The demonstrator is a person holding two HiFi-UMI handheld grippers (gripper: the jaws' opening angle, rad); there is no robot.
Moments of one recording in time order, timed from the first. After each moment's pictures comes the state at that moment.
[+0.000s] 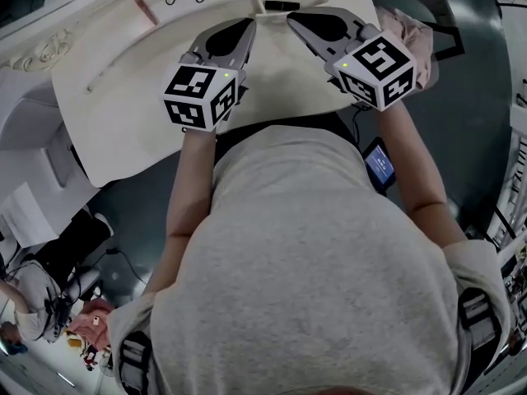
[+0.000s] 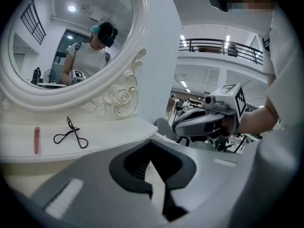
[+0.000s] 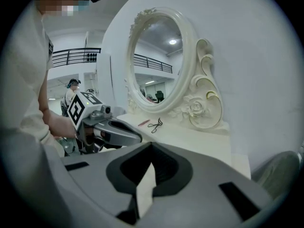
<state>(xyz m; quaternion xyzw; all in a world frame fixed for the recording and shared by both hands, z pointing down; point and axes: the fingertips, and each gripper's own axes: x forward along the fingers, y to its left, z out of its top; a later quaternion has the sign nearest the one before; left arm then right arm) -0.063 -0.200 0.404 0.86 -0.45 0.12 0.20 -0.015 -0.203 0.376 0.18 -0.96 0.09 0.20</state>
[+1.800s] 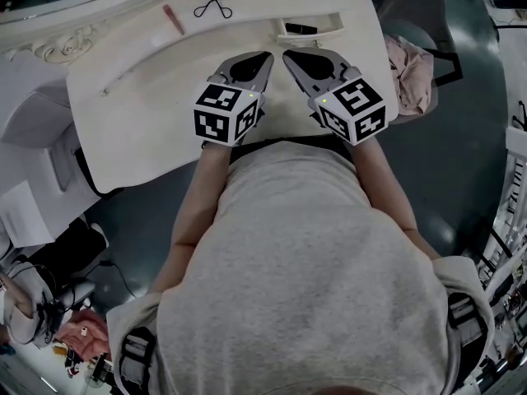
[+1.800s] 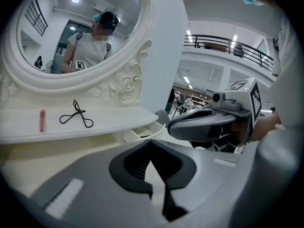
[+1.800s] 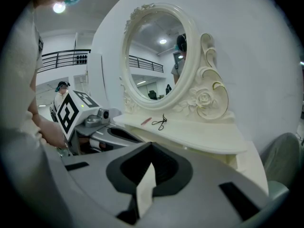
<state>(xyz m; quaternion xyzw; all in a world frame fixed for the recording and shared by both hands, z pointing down) -0.075 -0.177 0.432 0.85 -0.45 0.14 0.24 -0.058 -0.173 0.395 0.22 -0.95 0.12 0.20</state>
